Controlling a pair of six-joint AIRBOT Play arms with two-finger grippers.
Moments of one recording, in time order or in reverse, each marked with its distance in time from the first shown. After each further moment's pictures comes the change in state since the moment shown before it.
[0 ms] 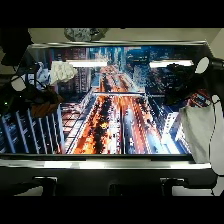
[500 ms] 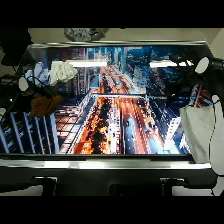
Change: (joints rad) left arm 0.078 -0.103 0.032 0.148 0.187 -0.047; right arm 0.000 -0.001 0.000 0.000 -0.237 0.000
